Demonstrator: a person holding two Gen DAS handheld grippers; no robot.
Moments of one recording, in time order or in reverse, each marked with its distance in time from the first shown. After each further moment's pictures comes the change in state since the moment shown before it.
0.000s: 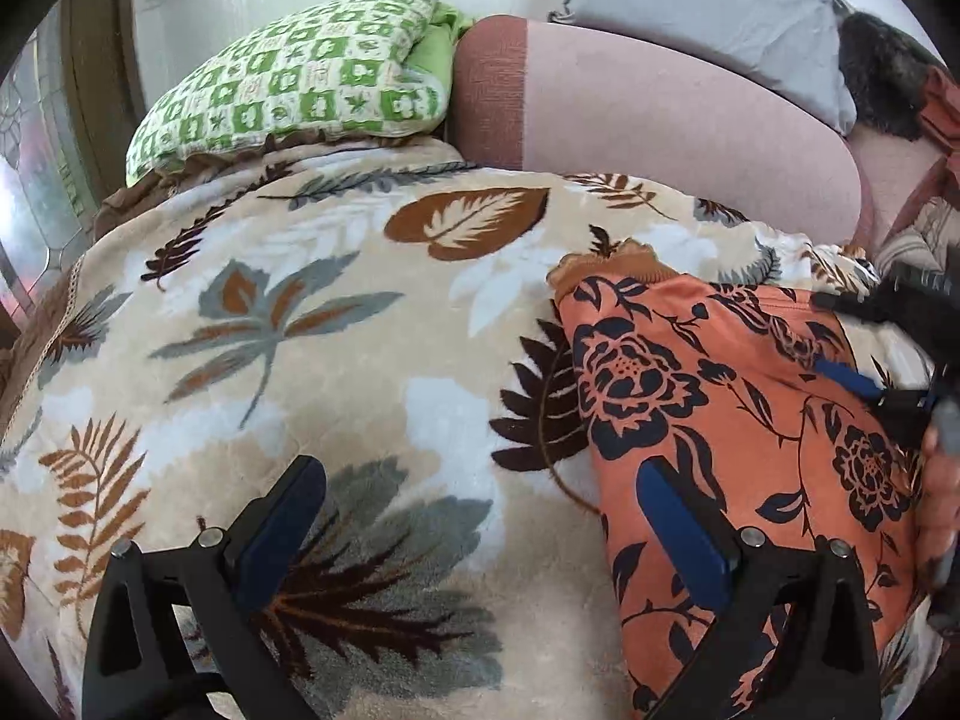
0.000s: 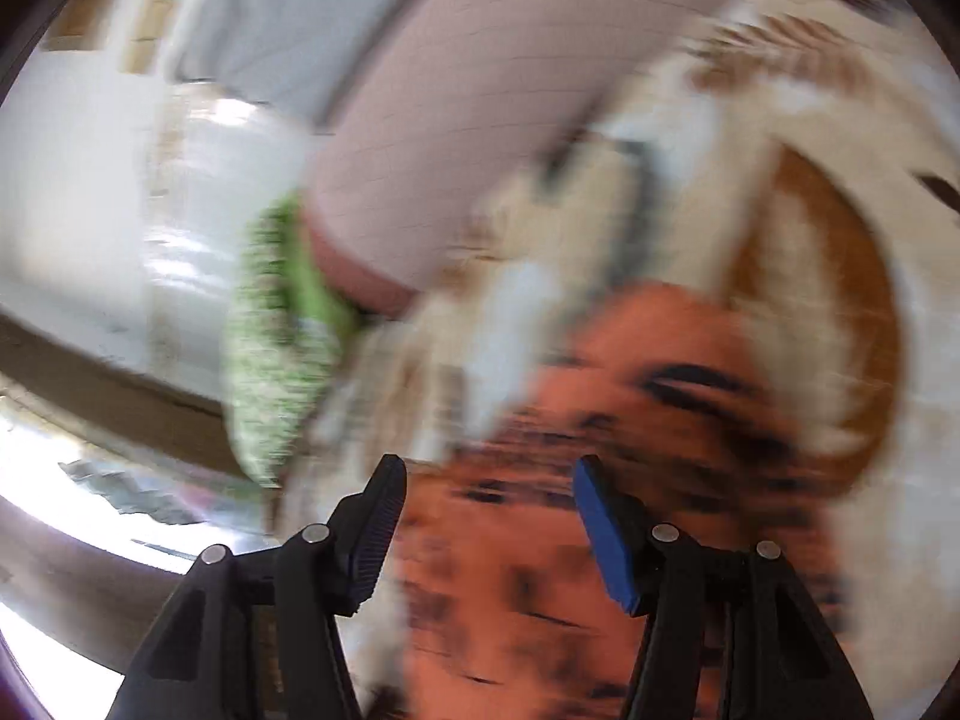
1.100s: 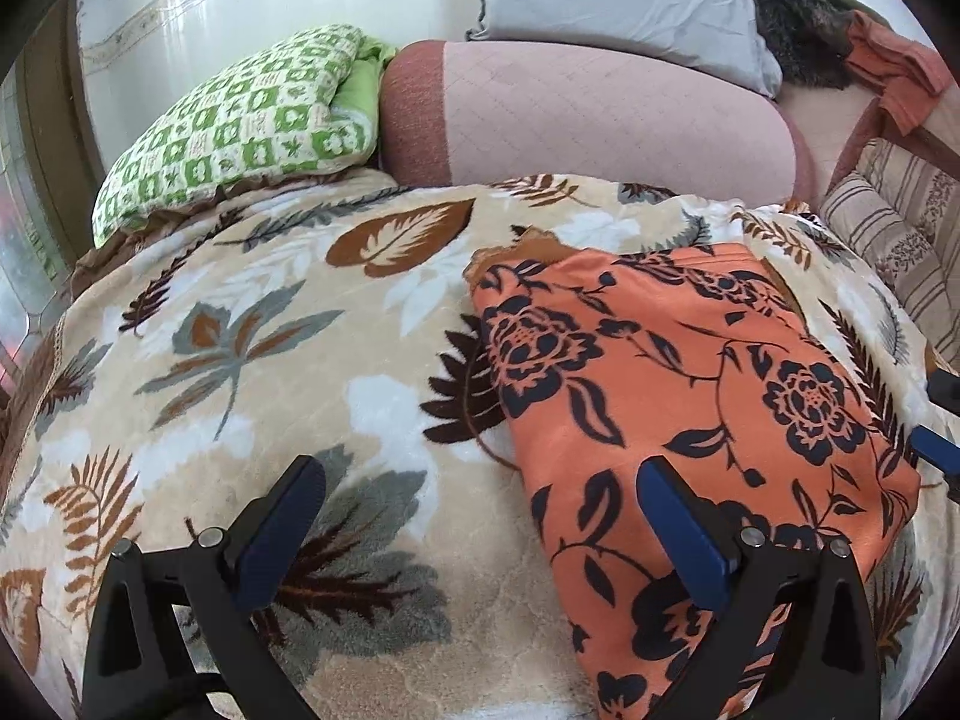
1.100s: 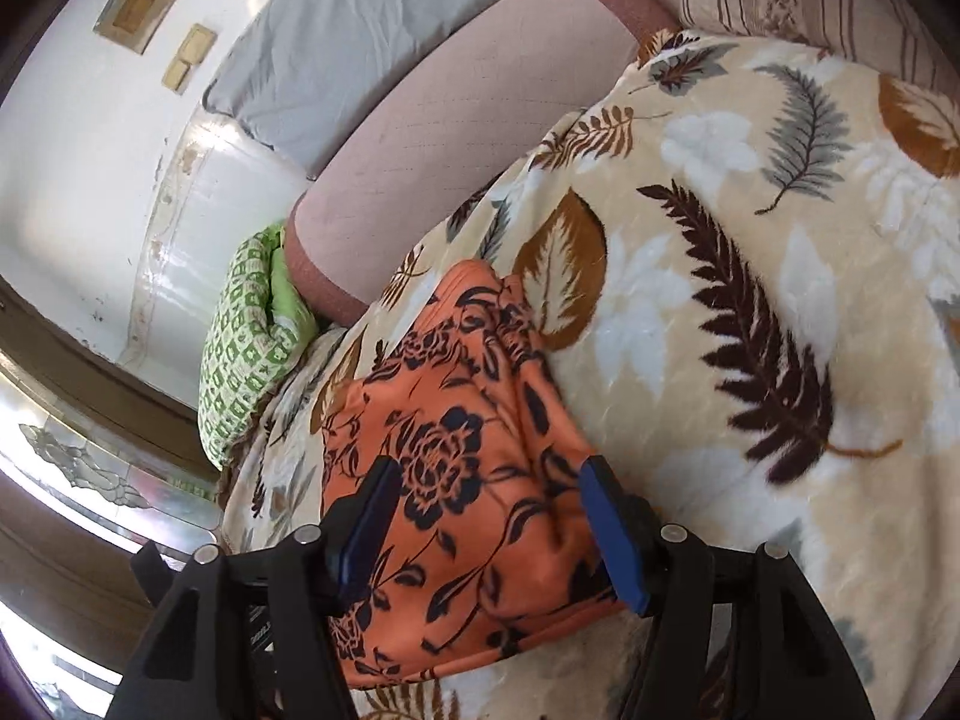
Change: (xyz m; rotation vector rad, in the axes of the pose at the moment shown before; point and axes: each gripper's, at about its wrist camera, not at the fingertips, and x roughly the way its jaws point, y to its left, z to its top) left arm -0.030 -0.031 -0.020 0.144 -0.054 -0.051; right arm -0.153 -0.043 -0.099 -0.075 -0.182 -0.077
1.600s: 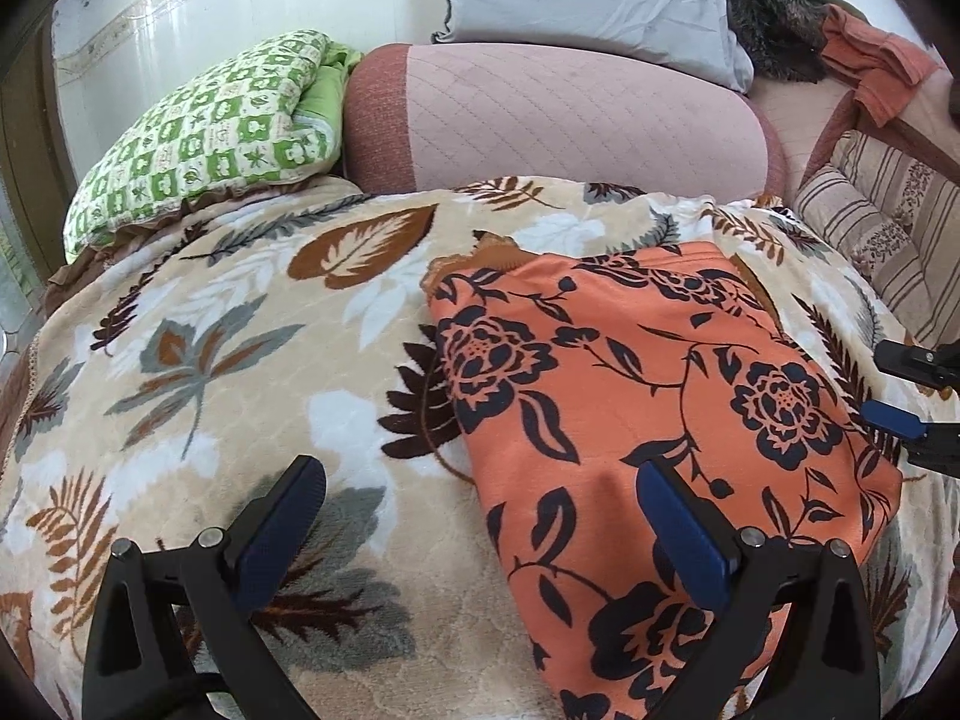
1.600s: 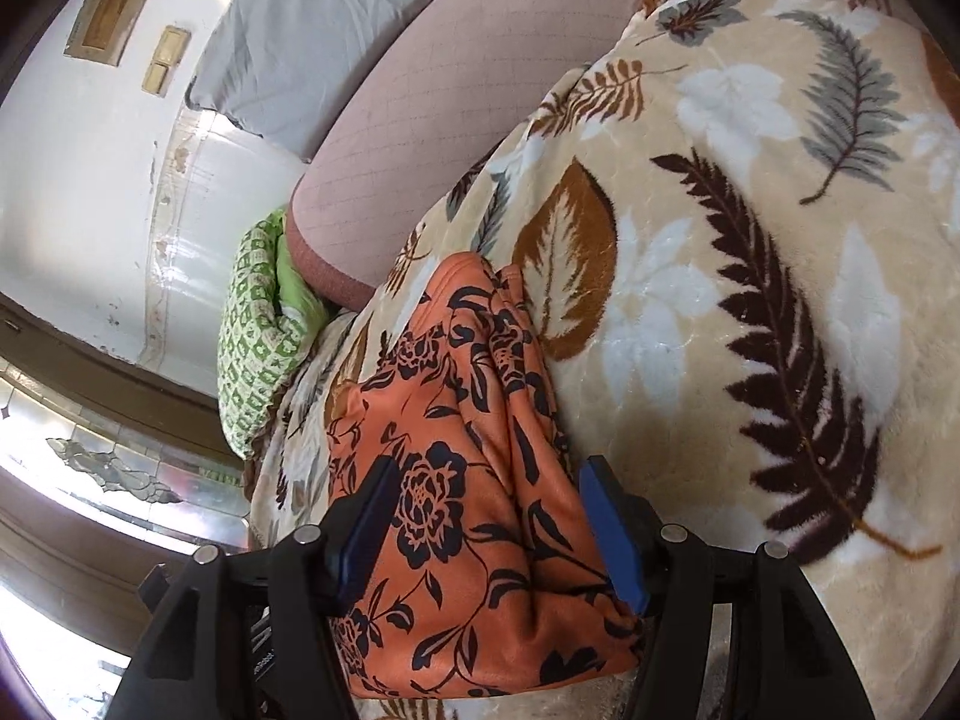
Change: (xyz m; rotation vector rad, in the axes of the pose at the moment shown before) left arm 0.004 -0.011 0.006 0.025 0.003 -0.064; right arm 0.035 -0.020 0.032 0.038 0.116 0.081
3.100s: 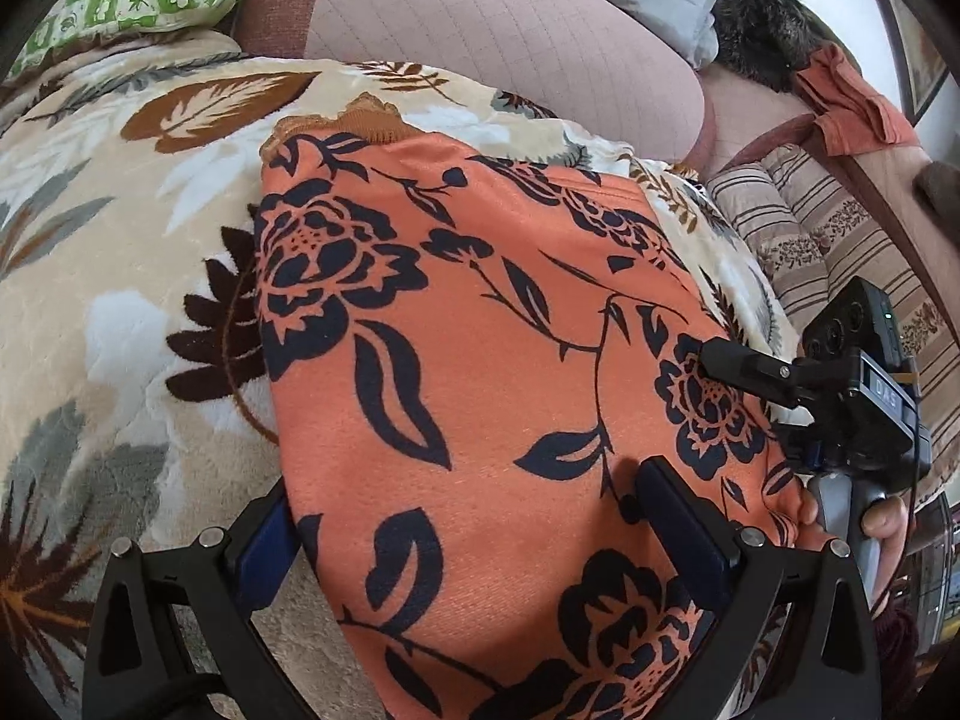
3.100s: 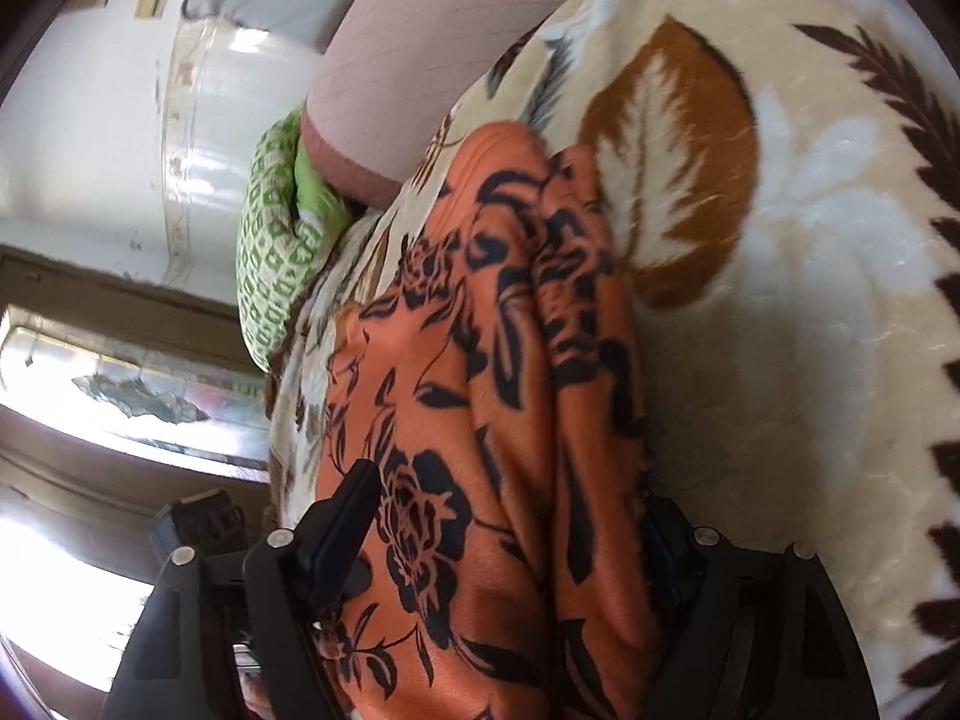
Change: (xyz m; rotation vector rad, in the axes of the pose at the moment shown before) left arm 0.062 -0.013 -0.001 -0.141 0.242 -0.393; right arm 0.099 0.003 0.010 -0.068 0.252 0.108
